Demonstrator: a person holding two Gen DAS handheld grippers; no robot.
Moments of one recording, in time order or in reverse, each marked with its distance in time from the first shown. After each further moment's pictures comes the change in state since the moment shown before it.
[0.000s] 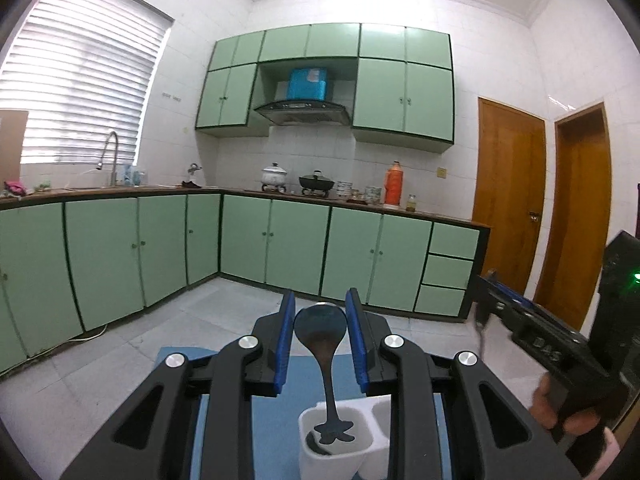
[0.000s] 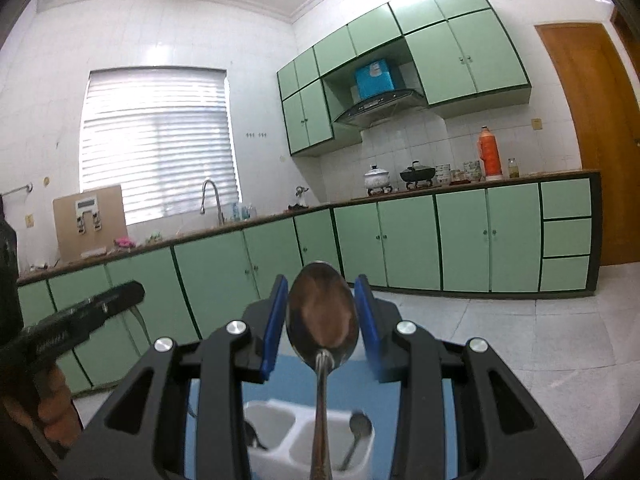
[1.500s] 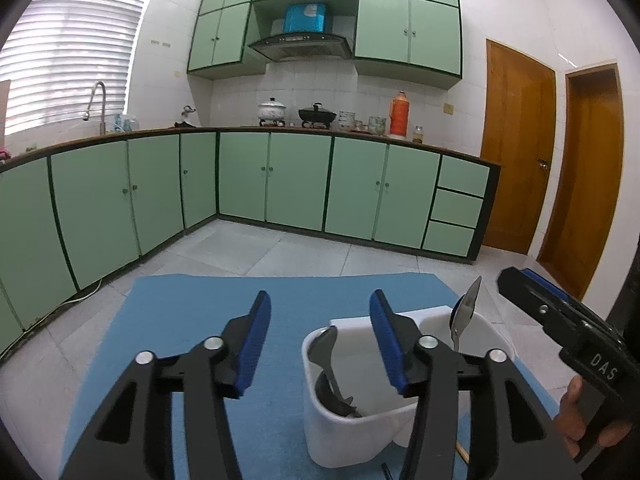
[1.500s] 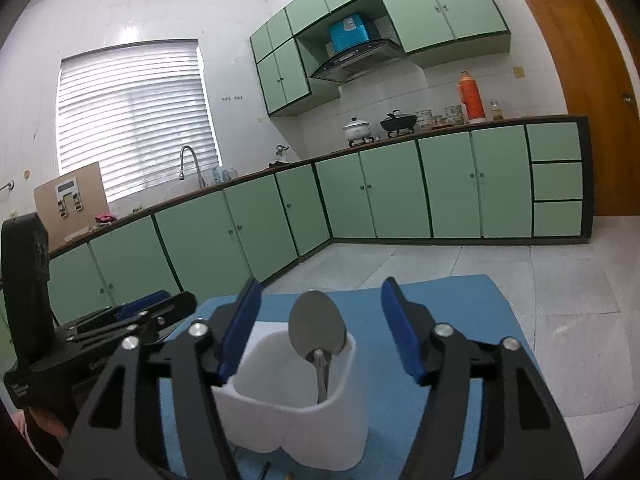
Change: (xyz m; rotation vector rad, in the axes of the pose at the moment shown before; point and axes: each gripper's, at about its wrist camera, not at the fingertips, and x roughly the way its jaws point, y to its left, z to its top) left arm 0.079 0.005 -0.103 0.015 0.210 0.020; right arm 0.014 -0.017 -0.111 0.072 0.151 -0.041
